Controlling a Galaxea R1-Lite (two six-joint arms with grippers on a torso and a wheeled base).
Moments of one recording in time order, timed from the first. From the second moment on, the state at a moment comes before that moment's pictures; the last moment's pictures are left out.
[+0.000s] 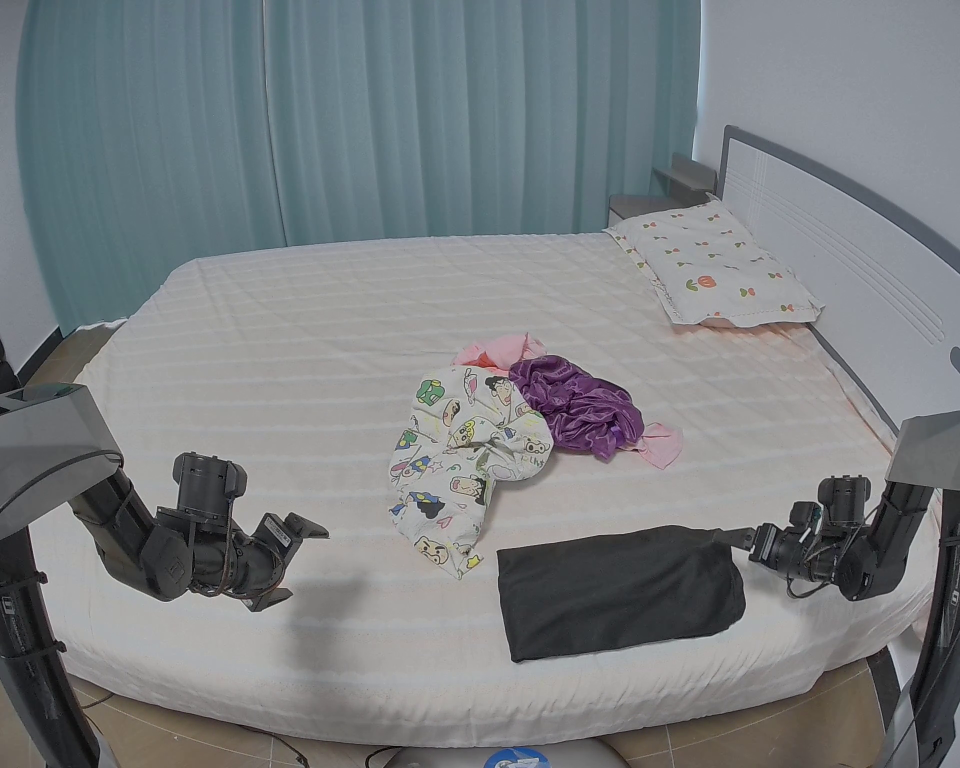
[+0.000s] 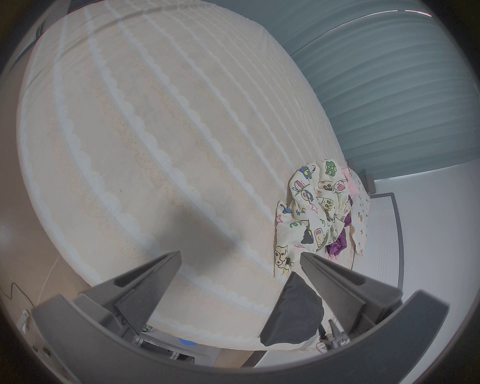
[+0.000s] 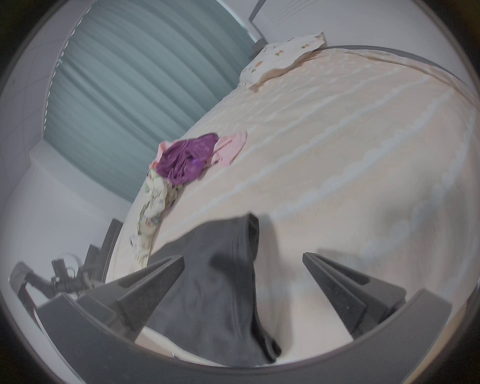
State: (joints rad) left arm -0.12 2.10 -0.67 -0.61 -0.22 -1.06; right arm -0.14 2.35 -0.56 -1.09 0.49 0.36
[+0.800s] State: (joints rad) left arm -0.12 2.10 -0.67 -0.61 -0.22 -1.06; right arm -0.16 2.30 -0.33 -1.09 0.54 0.16
